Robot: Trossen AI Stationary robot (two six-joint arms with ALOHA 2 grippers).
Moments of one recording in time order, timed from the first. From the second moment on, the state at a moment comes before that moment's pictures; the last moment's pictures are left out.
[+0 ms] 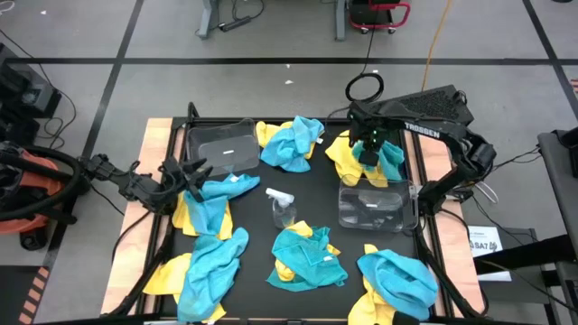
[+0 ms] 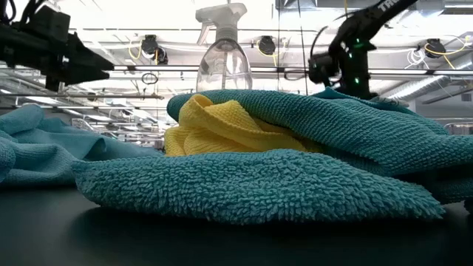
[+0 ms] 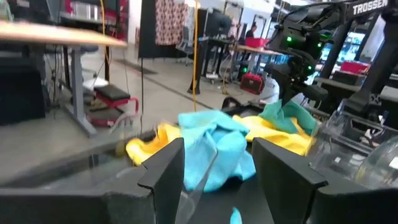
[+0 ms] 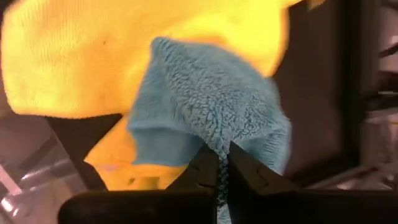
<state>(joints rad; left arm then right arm) -0.46 0.01 0.12 -0.14 -1.11 -0.21 -0.72 1.55 1.17 -1.11 0.16 -0.38</state>
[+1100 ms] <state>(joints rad) -0.01 0.52 0.29 0.57 -0.46 0.35 -0.49 1.49 1.87 -0.96 -0.15 -0.52</state>
